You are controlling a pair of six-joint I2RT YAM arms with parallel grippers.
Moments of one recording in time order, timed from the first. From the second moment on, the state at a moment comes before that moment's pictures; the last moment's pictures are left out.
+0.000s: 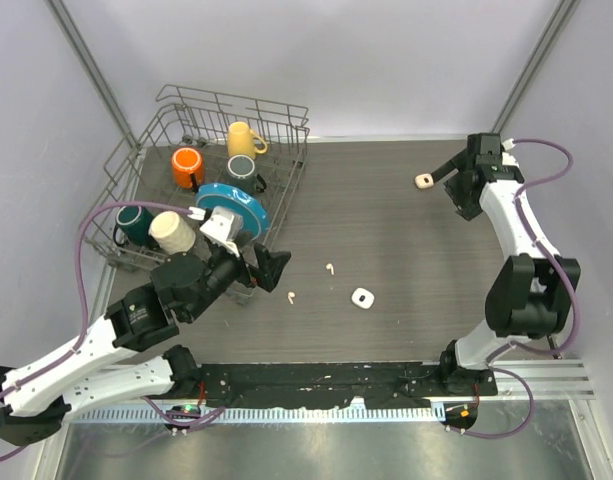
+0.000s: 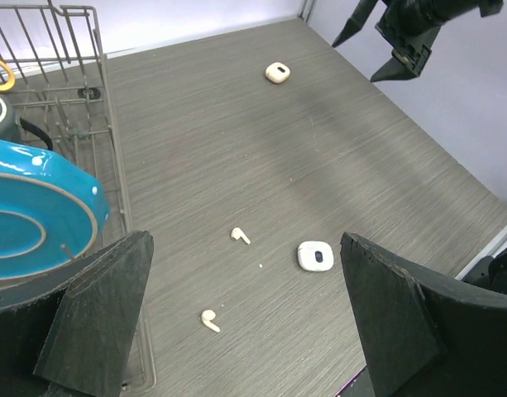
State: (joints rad) left arm -1.06 0.70 0.91 -0.31 -0.41 -0.26; right arm -0.07 1.55 1.35 -0.68 0.14 0.84
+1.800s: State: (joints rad) left arm -0.88 0.91 0.93 -0.35 -0.33 -0.16; right arm -0.08 2.56 2.36 -0.90 0.18 0.88
